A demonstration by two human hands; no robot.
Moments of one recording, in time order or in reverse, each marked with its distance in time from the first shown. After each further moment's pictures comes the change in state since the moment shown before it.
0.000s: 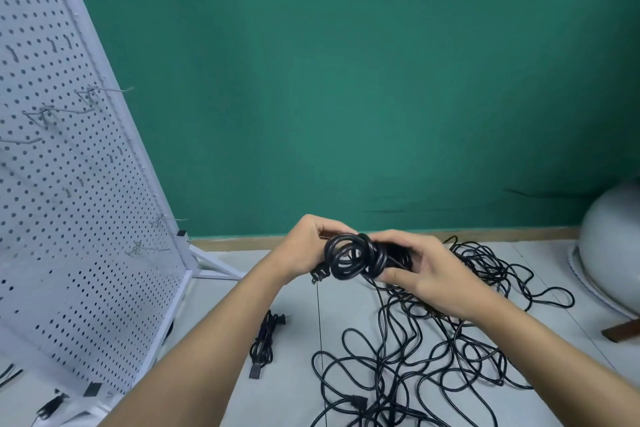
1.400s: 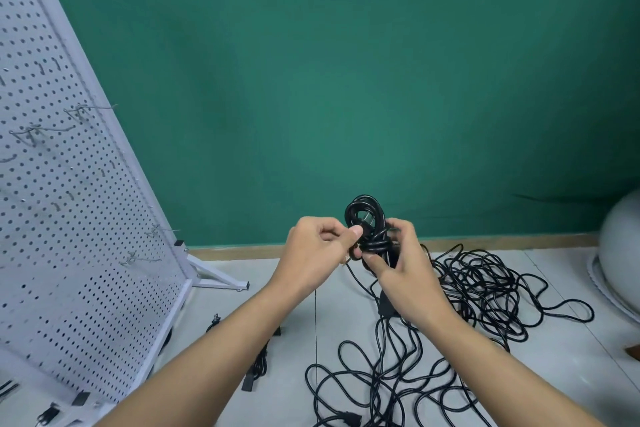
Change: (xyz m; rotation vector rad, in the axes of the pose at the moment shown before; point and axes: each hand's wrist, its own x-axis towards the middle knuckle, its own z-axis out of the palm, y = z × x) left_hand 0.006 0.044 0.059 0.021 0.329 -0.043; right_hand 0.017 0.041 0.011 0.097 0.414 0.167
